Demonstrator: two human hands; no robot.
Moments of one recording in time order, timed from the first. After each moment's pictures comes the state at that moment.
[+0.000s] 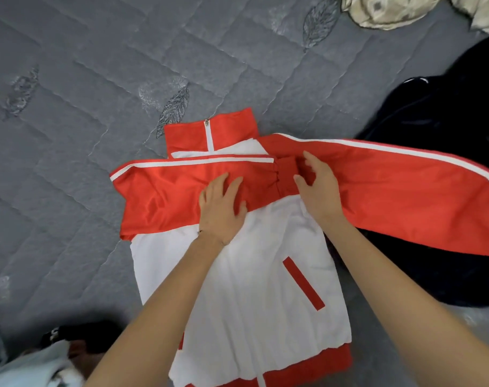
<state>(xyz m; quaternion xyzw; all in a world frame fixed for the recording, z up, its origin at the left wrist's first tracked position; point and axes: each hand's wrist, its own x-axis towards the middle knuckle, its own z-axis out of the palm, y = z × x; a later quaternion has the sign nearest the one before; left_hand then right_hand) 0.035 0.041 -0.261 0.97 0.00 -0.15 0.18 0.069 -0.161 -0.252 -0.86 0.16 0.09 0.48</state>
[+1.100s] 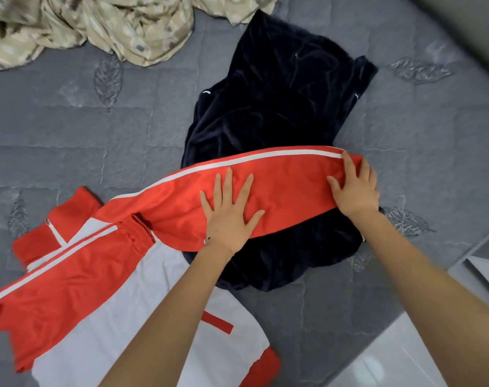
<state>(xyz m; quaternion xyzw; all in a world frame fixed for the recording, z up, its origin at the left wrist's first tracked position) 0.041 -0.268 -0.266 0.93 -0.28 -0.23 0.07 -0.045 -0.517 -0.278 -0.85 0.43 0.17 0.25</state>
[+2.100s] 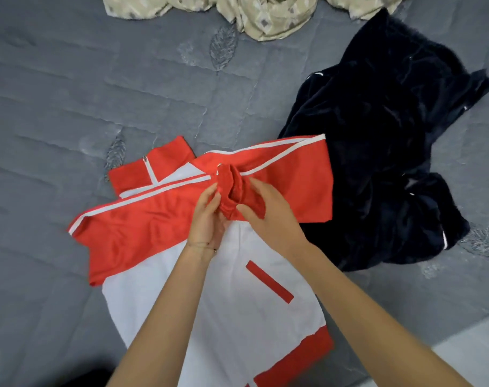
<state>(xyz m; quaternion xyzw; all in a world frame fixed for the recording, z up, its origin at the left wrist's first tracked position) 0.049 -0.070 -0.215 0.52 0.27 -0.24 0.77 0.011 -0.206 -0.197 -0.83 0.08 0.06 0.55</state>
